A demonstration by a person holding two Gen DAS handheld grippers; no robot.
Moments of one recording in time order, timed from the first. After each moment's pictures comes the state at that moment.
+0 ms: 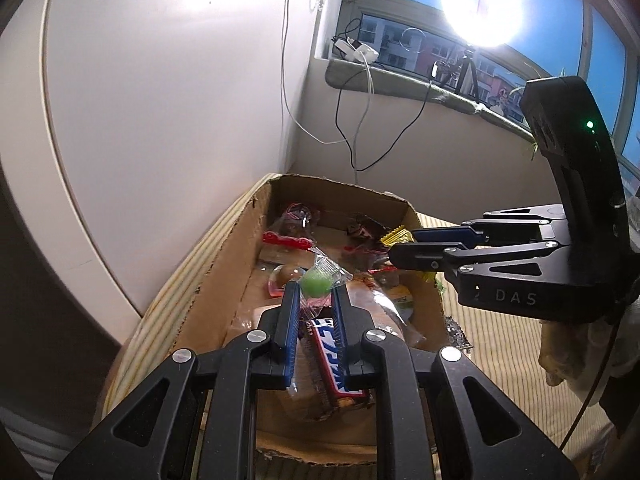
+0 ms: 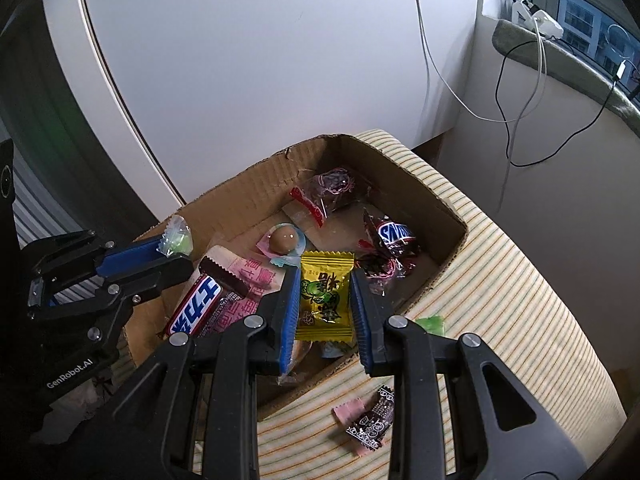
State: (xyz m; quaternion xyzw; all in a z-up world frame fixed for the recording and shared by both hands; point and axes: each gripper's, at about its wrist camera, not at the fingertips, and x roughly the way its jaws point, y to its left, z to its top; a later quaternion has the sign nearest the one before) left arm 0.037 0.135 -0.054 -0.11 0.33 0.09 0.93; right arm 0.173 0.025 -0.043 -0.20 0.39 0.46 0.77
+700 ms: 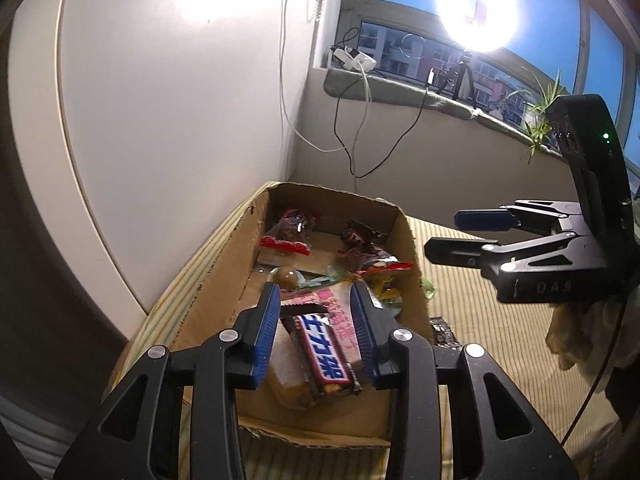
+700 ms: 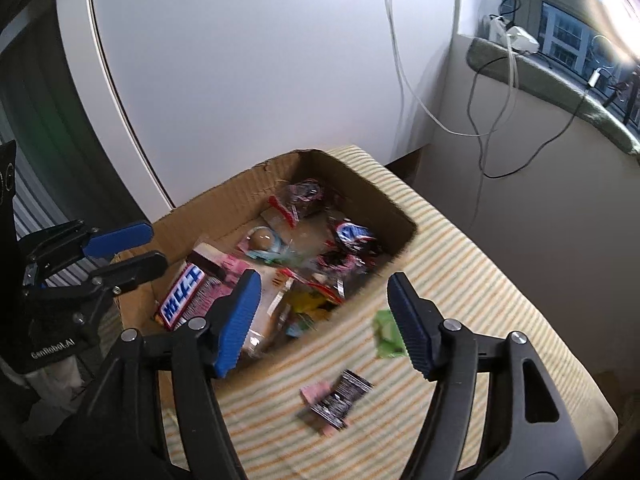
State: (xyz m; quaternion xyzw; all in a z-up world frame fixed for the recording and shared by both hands) left arm 0.023 0.119 -0.045 -0.10 0.32 0.09 0.94; right arm 0.178 -0.023 -0.023 -0.19 0.36 0.45 0.80
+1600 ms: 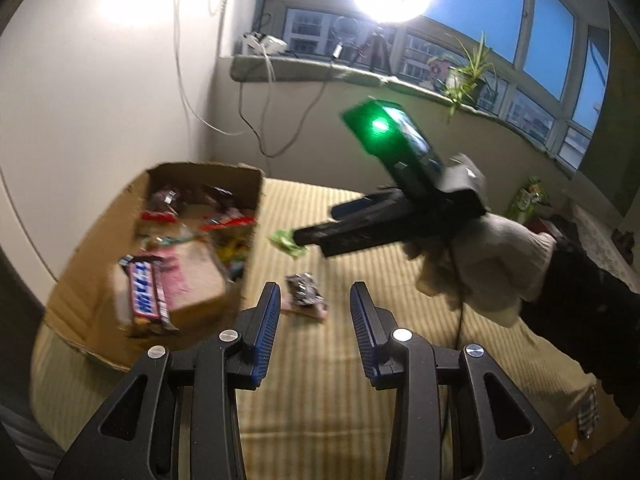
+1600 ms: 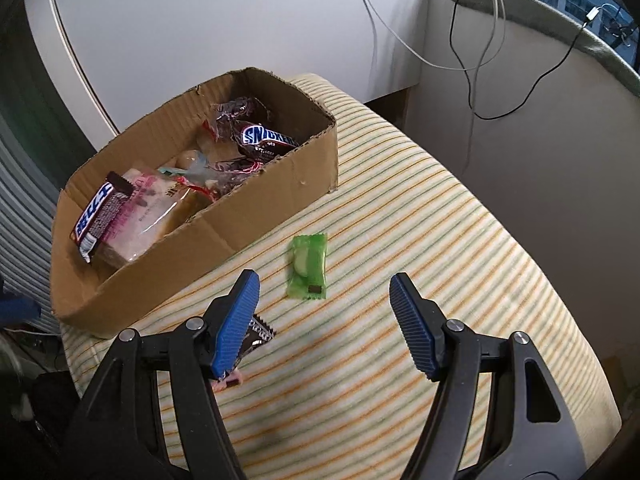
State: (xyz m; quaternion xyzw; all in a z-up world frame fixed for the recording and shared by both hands) left arm 0.018 0.006 -0.050 -0.09 0.34 -0.02 0.94; right arm 0.239 -0.057 -0.095 -0.21 0.43 0.45 0.75
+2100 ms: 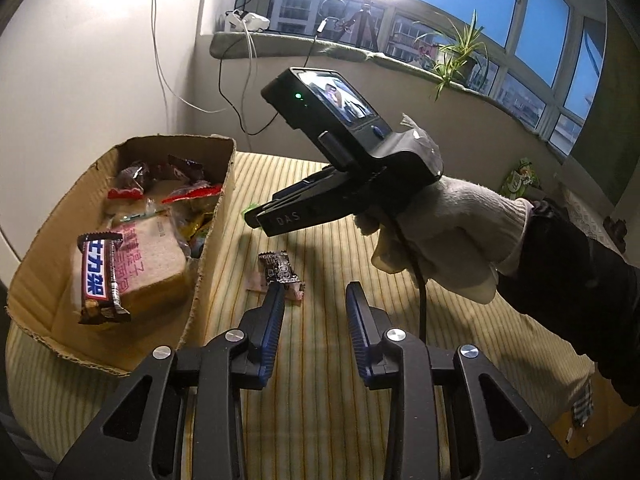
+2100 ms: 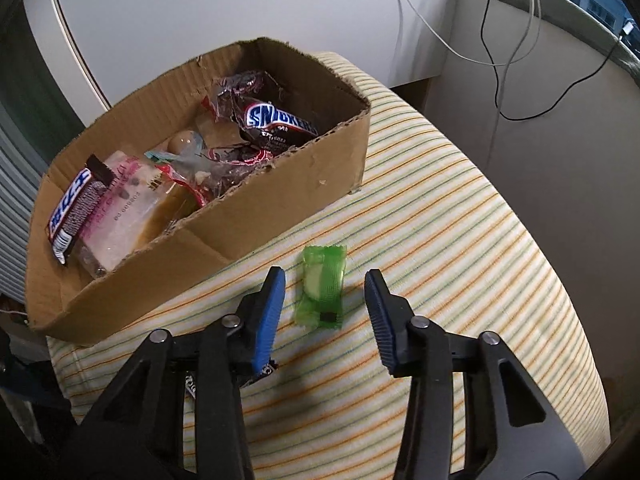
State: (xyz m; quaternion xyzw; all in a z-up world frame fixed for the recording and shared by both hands) left arm 0.031 -0.008 -0.069 -0.09 0.36 -0.04 0.93; right arm 0.242 -0.026 -0.116 -0.25 0.43 0.46 0.73
